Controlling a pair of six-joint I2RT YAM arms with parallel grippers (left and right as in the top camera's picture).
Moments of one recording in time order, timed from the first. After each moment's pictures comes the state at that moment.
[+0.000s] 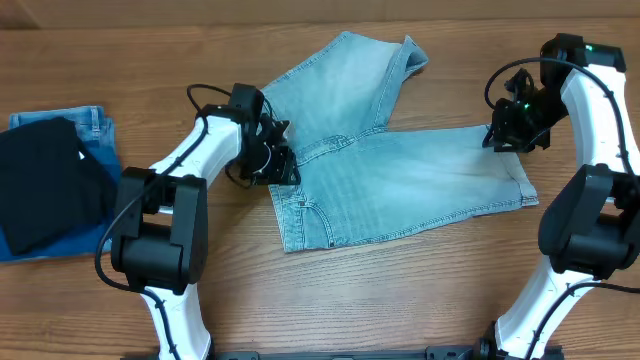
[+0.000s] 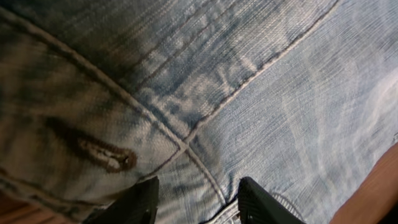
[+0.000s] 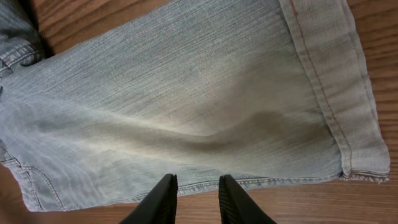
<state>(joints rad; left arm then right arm) -0.20 2.06 1.39 -0.82 0.47 -0.02 -0.21 2.10 1.87 -1.41 -0.27 0.00</state>
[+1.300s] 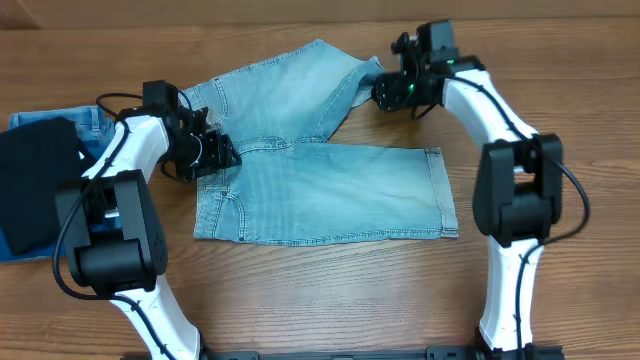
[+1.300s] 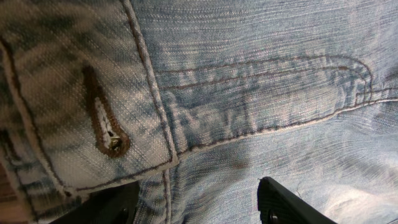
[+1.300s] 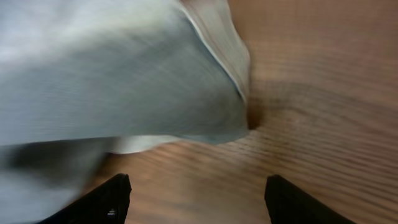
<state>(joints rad) 0.12 2.05 1.39 -0.80 0.43 -0.05 0.16 2.33 1.86 -0.61 -0.31 0.04</state>
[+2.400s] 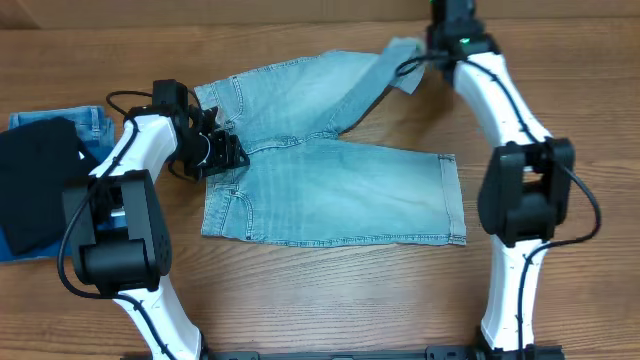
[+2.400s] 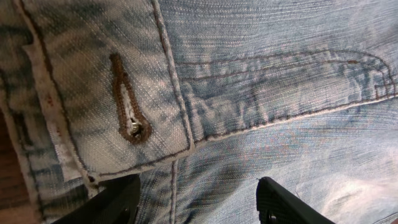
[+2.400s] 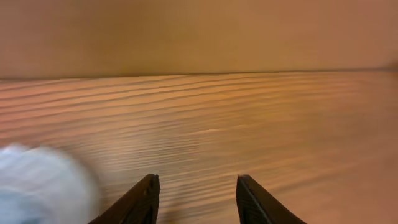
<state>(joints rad) 0.09 2.05 1.39 -0.80 0.44 -0.05 0.11 2.32 2.04 -0.53 0.49 0.04</state>
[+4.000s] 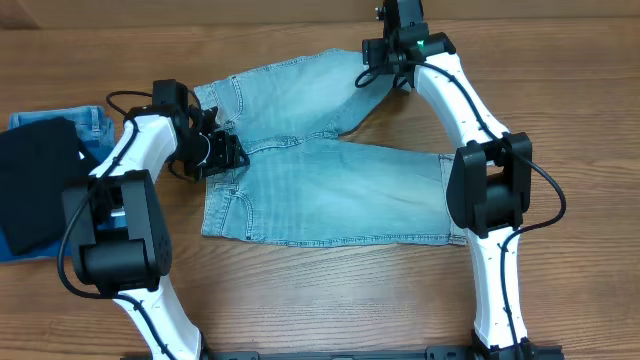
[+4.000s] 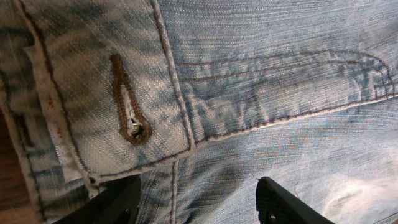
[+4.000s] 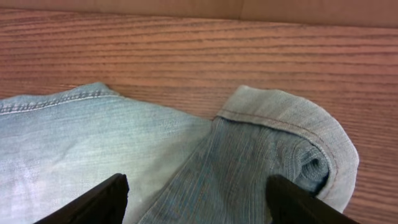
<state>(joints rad) 0.09 2.05 1.39 -0.79 0.44 -0.05 0.25 2.47 2.22 -0.66 0.06 0.15</state>
